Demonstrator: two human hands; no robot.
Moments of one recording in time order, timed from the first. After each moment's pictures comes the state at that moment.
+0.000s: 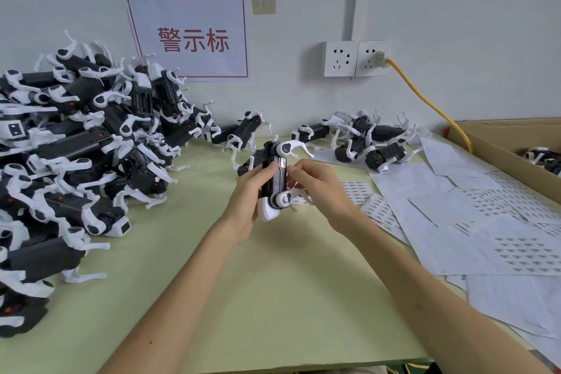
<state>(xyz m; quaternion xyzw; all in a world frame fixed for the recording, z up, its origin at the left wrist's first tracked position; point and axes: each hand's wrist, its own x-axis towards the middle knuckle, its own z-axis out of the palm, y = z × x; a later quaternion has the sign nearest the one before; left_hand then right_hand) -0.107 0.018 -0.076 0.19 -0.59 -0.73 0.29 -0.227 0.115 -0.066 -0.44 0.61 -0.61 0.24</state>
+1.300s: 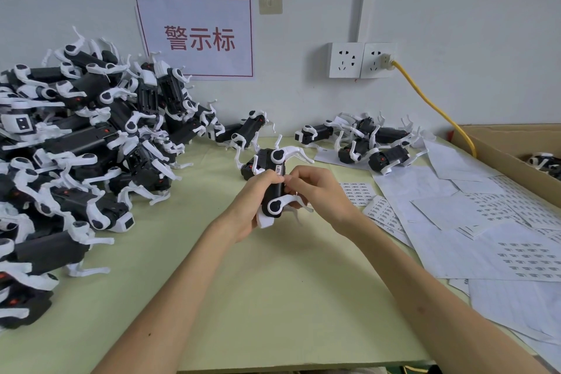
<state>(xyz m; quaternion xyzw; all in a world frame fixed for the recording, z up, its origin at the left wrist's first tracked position) -0.102 0.018 -0.074 0.21 -0.60 -0.74 0.22 -0.223 0.117 -0.068 -0.50 0.59 -0.58 0.26</state>
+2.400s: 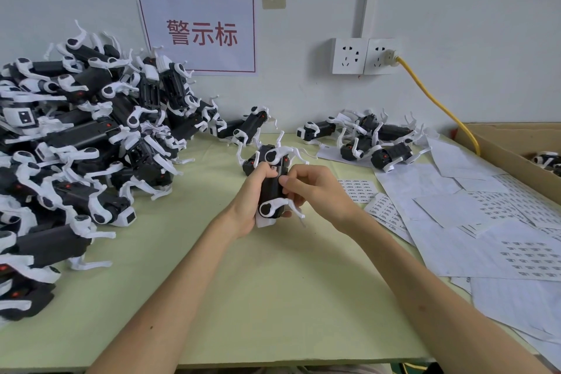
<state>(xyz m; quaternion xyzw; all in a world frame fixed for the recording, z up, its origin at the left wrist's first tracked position) -0.102 0.018 -0.077 0.18 -0.61 -0.74 0.22 -0.221 0.118 -0.067 -0.51 0.59 -0.56 0.28</state>
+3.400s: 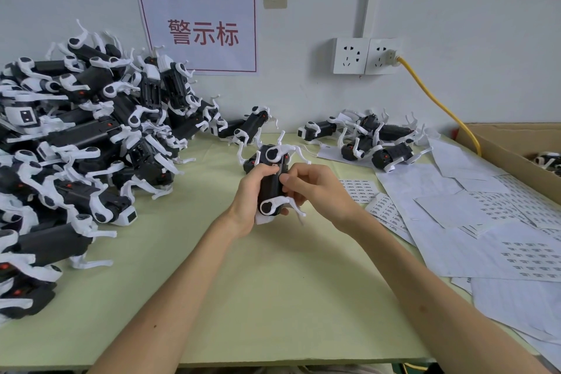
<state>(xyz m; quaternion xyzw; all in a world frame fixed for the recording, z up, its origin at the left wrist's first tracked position) -0.104 0.019 -0.078 0.19 -0.58 -0.74 0.27 -0.219 0.119 -0.064 -0.51 0.58 -0.56 0.29</state>
